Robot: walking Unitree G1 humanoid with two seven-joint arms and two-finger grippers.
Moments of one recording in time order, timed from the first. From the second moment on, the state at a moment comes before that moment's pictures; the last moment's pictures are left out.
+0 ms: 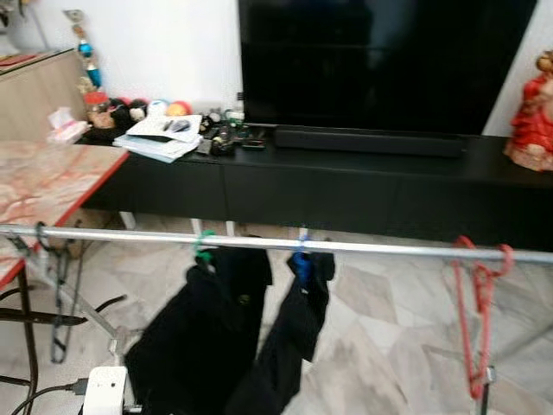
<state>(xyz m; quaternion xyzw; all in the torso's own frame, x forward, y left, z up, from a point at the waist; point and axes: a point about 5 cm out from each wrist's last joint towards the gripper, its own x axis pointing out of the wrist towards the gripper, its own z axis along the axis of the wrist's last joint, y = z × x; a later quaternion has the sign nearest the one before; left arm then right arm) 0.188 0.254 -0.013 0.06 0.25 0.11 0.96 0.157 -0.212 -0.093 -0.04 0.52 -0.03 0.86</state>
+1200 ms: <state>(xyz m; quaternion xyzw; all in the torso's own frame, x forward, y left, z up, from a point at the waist) 0.170 0.244 -0.073 0.08 0.43 0.06 0.90 0.222 -0.190 -0.049 0.05 0.27 -0.11 0.96</state>
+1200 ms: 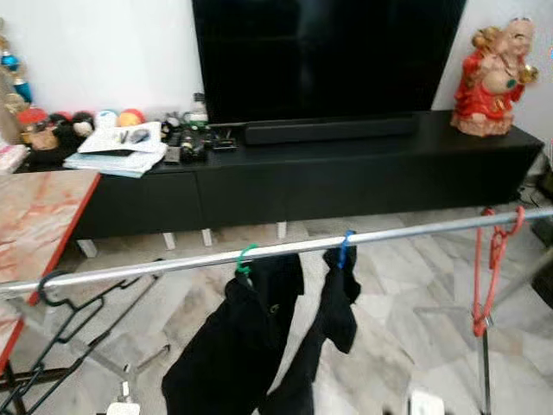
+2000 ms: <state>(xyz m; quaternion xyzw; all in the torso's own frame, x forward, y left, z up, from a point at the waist) 0.140 0.235 -0.092 0.06 0.48 0.07 0.87 0.248 -0.207 0.010 0.04 0.09 -0.10 0.99</state>
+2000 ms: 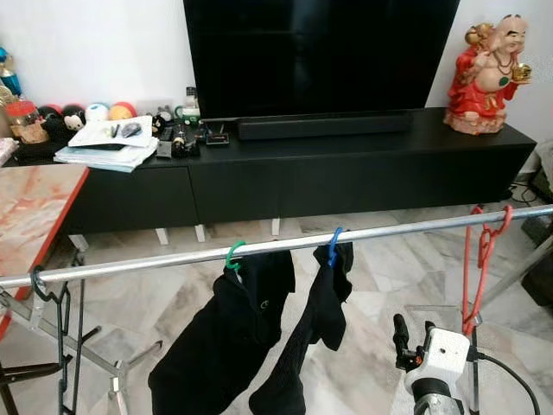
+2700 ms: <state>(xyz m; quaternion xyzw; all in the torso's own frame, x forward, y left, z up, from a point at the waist) 0.115 0.241 -0.099 0.05 0.51 0.10 0.85 0.250 -0.197 0.020 0.02 0.09 -0.07 0.99</state>
